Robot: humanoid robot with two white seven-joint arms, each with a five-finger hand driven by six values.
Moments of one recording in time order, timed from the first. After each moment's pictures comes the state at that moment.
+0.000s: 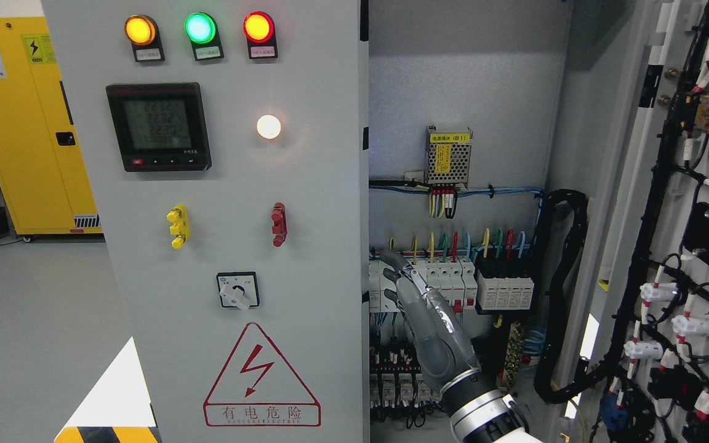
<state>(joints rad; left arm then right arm) 0.00 0.05 -0.09 0.04 0.22 -0.10 -0.15 -0.49 0.10 0.21 -1.76 -0.14 0.26 0.14</state>
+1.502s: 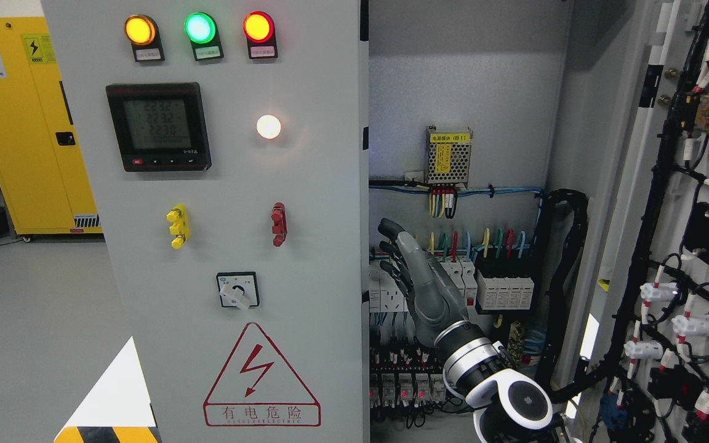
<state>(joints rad) 0.00 0.05 -0.09 0.04 0.22 -0.10 -0.15 -0.64 0.11 0.17 -1.60 -0.24 0.33 0.17</state>
